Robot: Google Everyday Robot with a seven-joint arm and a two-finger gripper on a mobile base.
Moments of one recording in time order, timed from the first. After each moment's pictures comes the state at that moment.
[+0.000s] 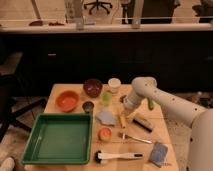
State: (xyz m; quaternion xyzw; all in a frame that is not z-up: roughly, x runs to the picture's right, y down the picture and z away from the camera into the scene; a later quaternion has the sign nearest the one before) arm 0.120 0.148 0.873 -0.38 0.11 0.65 0.65
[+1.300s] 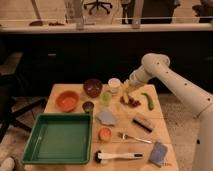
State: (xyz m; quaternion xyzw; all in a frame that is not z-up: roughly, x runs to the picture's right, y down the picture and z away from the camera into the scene) arm 0.142 0.003 0.836 -0.31 0.02 0.68 0.66
